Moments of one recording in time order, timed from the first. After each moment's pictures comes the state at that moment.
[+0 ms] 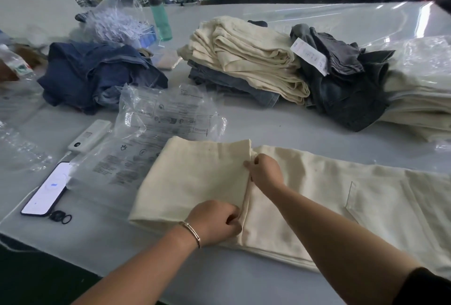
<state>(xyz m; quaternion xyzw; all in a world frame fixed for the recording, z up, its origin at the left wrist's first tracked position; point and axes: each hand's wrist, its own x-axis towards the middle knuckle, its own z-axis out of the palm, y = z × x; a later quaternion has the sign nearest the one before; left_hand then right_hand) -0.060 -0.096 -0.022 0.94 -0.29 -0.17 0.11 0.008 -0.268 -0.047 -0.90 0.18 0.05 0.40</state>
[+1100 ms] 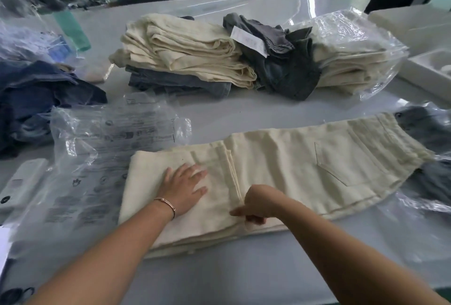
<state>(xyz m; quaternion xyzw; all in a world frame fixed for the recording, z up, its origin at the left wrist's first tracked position) 0.042 -0.055 -0.063 0.93 -0.34 -0.11 -0.05 -0.087 -0.245 -0.033 -0.91 0.13 0.32 0.24</state>
